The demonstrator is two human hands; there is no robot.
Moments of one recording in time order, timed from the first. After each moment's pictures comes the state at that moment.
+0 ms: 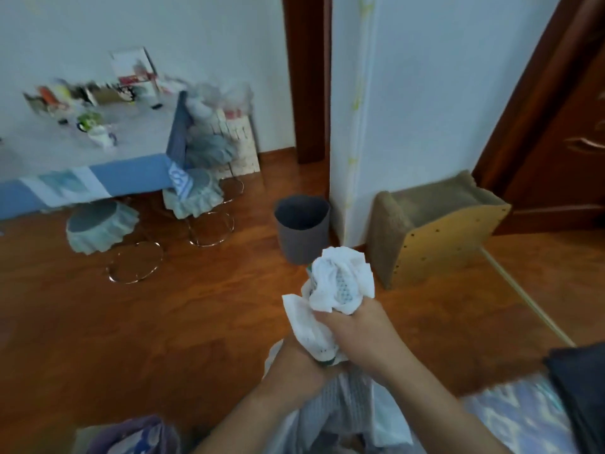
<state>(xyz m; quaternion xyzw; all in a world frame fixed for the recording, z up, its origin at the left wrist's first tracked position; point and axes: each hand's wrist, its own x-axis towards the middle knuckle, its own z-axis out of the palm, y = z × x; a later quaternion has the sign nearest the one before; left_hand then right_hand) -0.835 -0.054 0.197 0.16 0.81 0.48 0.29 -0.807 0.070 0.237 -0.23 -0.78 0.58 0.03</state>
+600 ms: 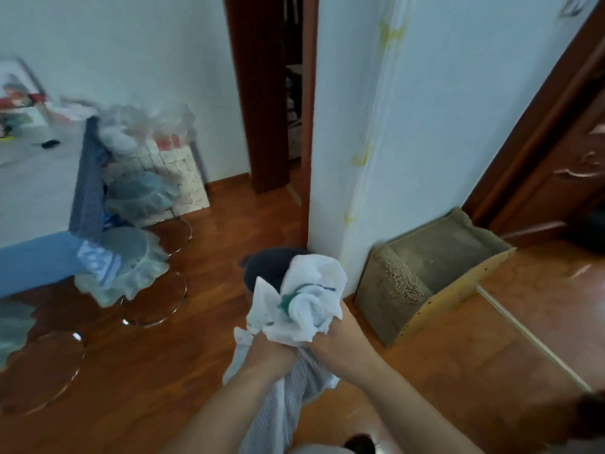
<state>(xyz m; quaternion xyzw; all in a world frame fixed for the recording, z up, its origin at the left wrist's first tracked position) -1.313 0.045 0.105 0.14 0.88 0.29 0.34 -1.222 0.163 0.165 -0.20 -0.84 0.50 0.02</state>
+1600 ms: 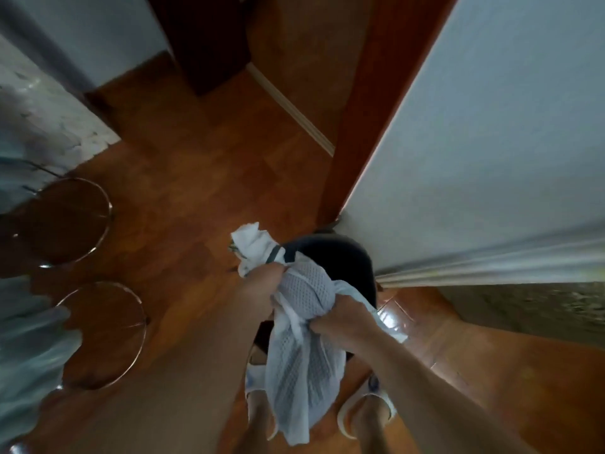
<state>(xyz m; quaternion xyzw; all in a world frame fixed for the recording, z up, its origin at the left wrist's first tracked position) -1.875 0.299 -0.280 -0.13 0.74 0.31 0.58 -1.710 0.359 -0.248 -0.51 -0.65 0.50 -0.26</state>
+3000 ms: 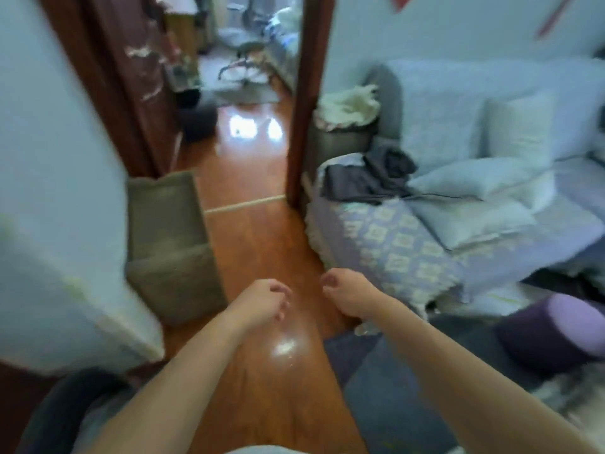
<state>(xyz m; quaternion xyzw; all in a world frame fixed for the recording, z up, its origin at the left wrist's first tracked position) -1.364 0.207 0.129 0.65 0.49 0.03 0.59 -1.177 0.129 0.152 -0.80 -0.50 0.31 0.06</state>
